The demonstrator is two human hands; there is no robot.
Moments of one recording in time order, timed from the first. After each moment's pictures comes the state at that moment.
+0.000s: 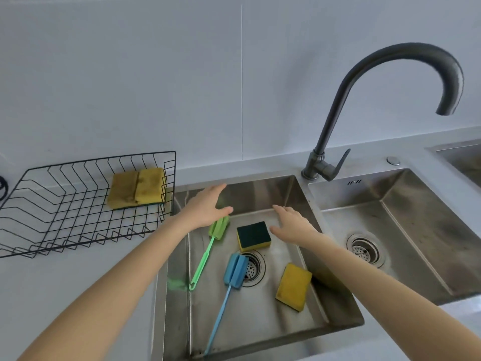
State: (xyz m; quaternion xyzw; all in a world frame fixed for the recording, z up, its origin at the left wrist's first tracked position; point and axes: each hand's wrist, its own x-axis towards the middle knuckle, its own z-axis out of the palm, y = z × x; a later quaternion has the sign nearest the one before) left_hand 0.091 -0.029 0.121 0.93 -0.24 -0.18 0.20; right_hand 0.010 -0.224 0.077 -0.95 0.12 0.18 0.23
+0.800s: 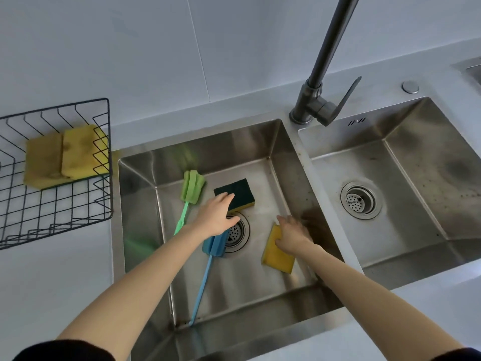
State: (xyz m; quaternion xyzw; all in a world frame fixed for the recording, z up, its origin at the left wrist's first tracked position) left_hand 0.079 -0.093 -0.031 0.90 -0.27 -0.33 0.11; right_hand -0.031 -0.257 -0.065 -0.89 0.21 0.35 0.19
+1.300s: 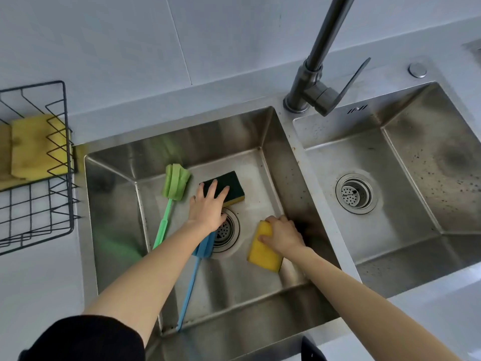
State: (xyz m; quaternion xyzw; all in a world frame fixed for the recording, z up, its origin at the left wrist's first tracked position) left_hand 0.091 -0.112 -0.085 0.92 -0.26 -0.30 0.00; right_hand -0.027 -0.259 -0.086 -0.86 0.26 0.35 0.26
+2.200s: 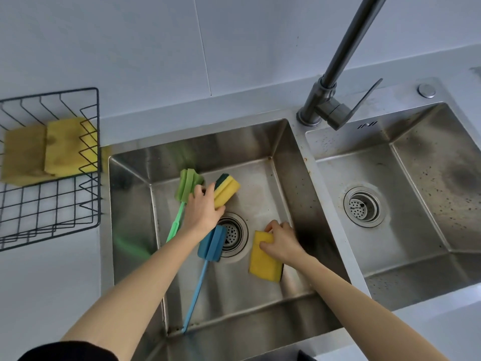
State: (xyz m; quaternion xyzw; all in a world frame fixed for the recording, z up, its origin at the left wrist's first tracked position) left_hand 0.097 -0.089 -0.056 0.96 -0.12 -0.22 0.15; right_hand -0.022 -0.245 -0.077 -0.84 0.26 0.32 0.35
